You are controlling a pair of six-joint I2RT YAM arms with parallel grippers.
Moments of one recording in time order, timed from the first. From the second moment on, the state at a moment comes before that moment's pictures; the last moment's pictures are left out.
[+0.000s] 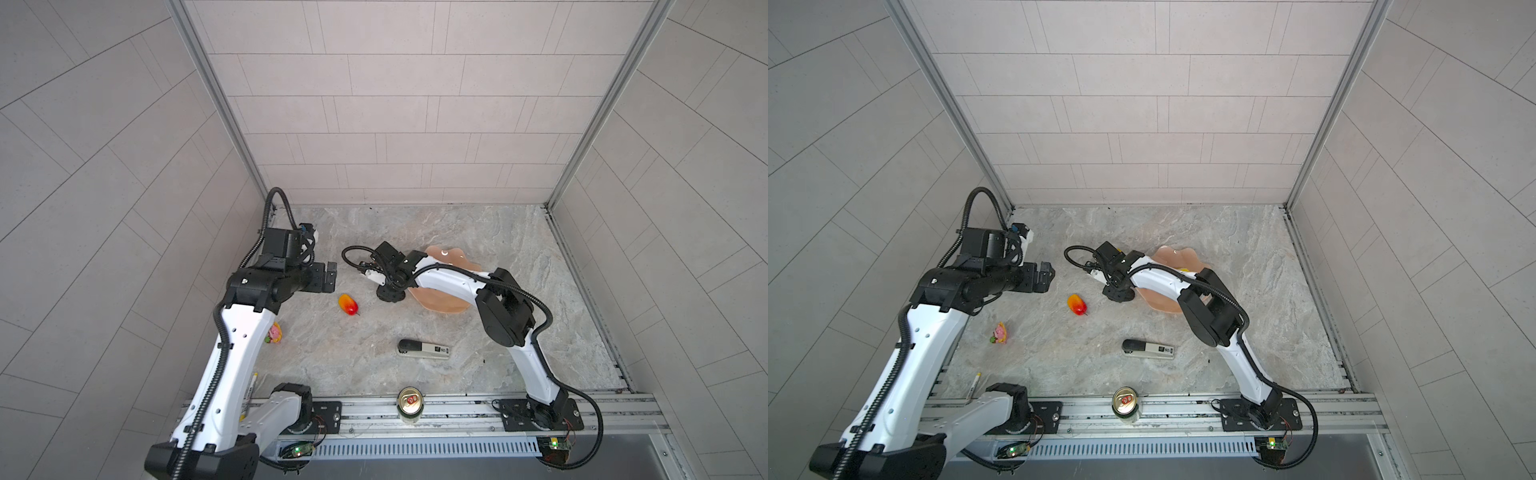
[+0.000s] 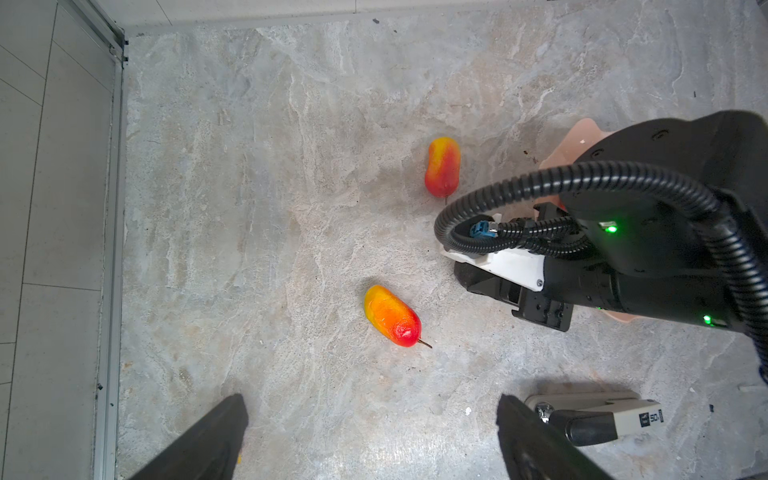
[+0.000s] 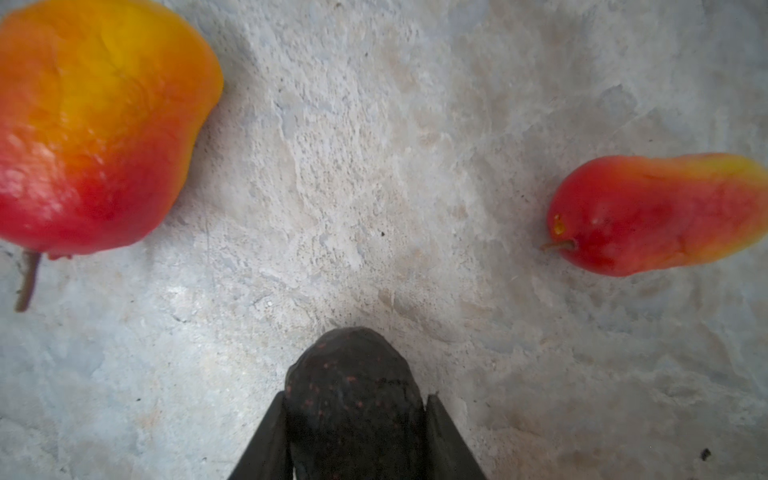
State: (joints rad) left arm -0.12 1.05 1.27 -1.09 0.07 -0.03; right arm 0.81 2.19 1.78 -0.70 0.00 -0.32
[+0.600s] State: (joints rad) left arm -0.12 1.05 1.26 -1.09 0.08 -0.03; right arm 0.70 1.62 1.38 -0.71 0.11 -0.33
